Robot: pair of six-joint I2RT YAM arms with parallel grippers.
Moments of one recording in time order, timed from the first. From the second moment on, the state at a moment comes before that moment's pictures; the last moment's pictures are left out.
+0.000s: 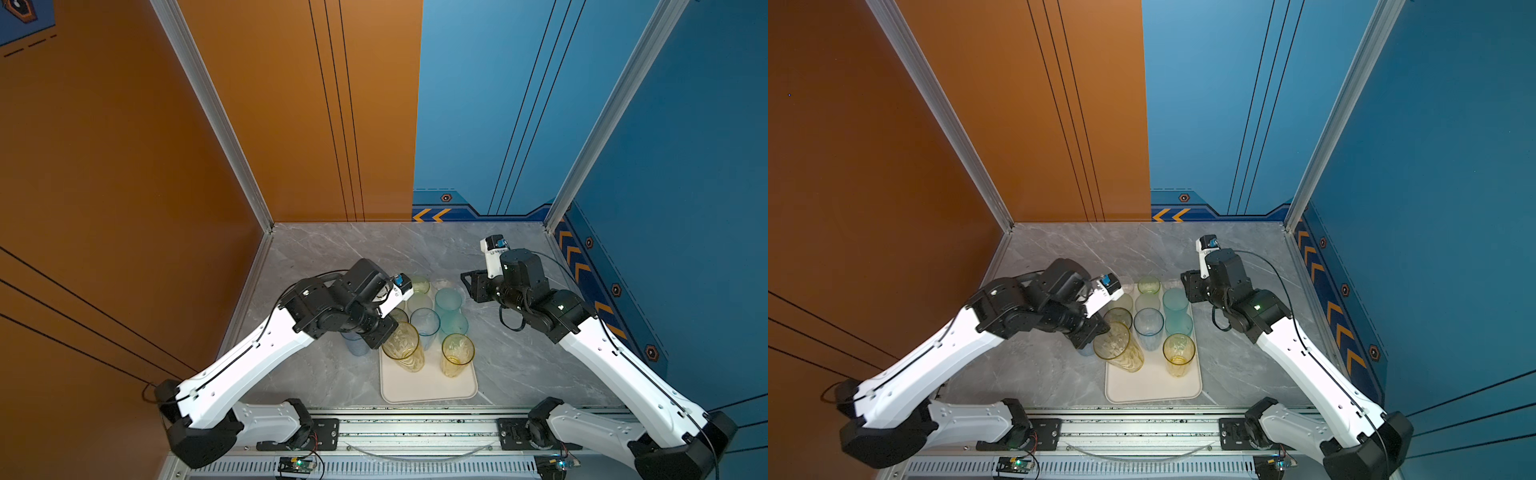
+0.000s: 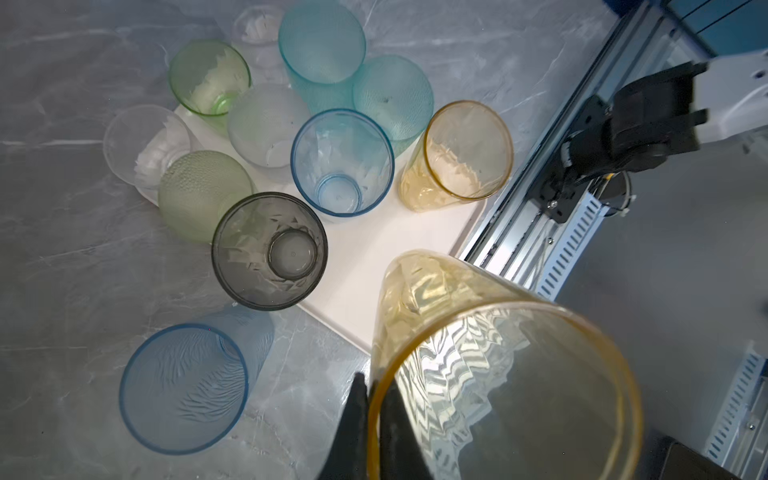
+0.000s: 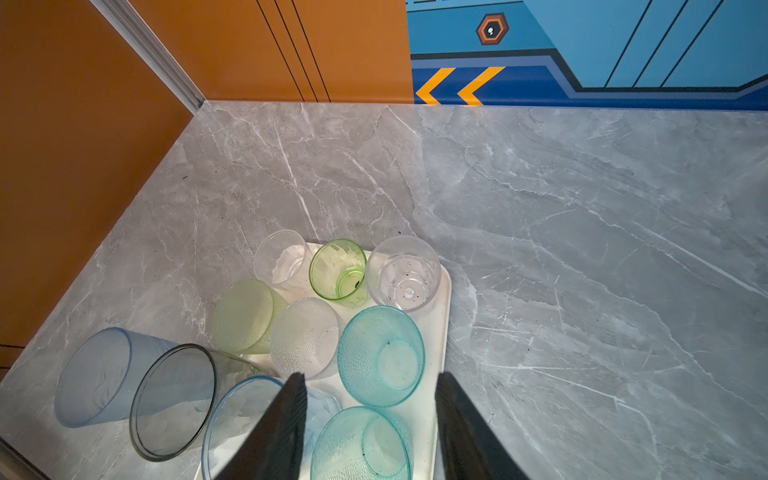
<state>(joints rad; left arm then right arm) -0.88 1.30 1.49 -1.25 0.13 -0.07 0.54 1.11 1.14 -0.62 0.07 0.32</state>
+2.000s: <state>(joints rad) -1.00 1.62 1.38 -1.02 0.03 -0.07 0.54 1.16 1.14 -0.59 0.06 0.32</state>
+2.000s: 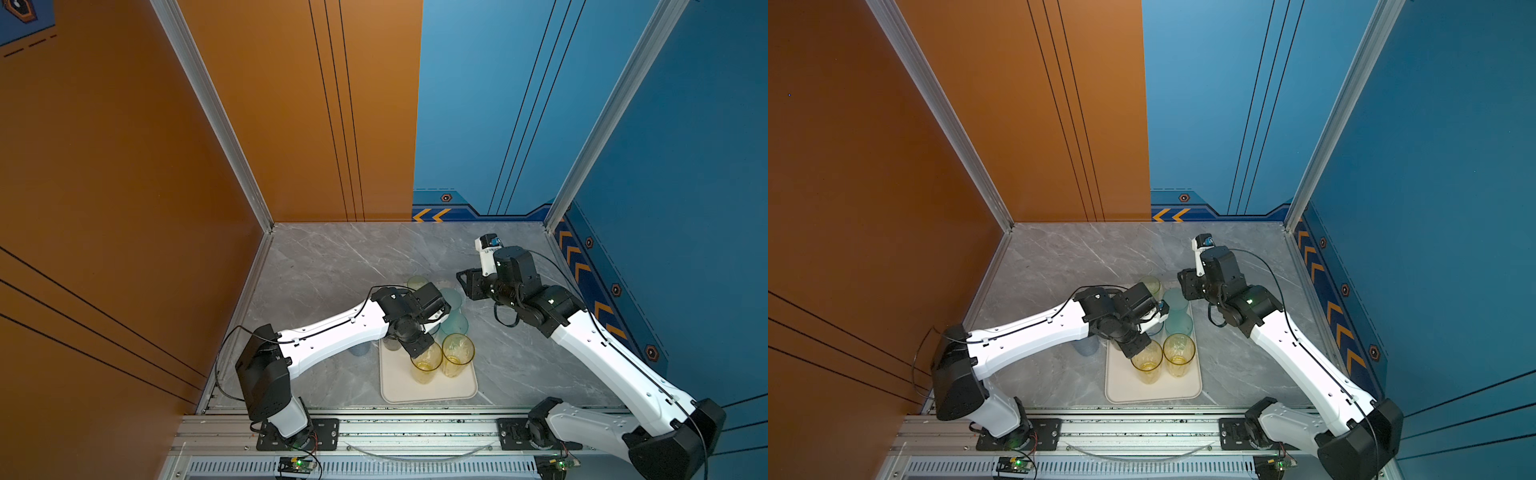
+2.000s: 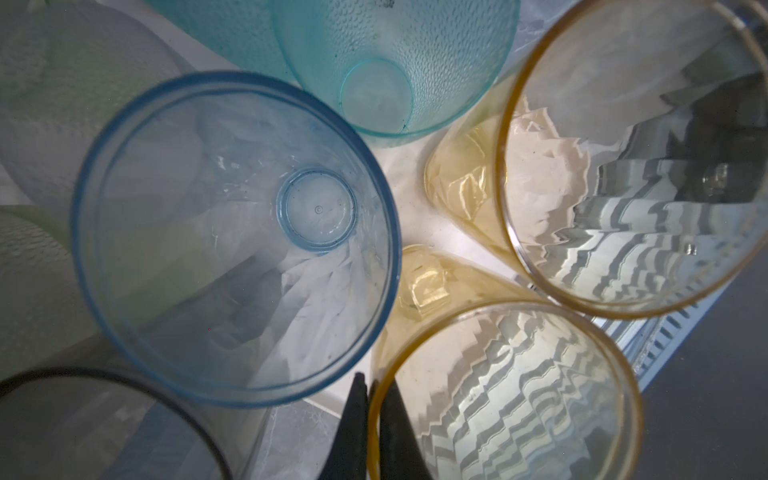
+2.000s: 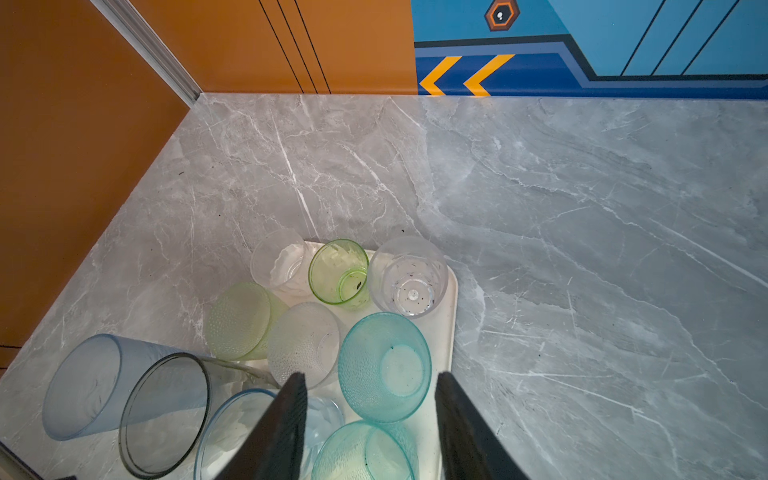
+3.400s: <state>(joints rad) -1.00 1.57 1.36 -0.98 0.03 -0.09 0.54 1.16 1.14 -0.59 0.06 0.32</state>
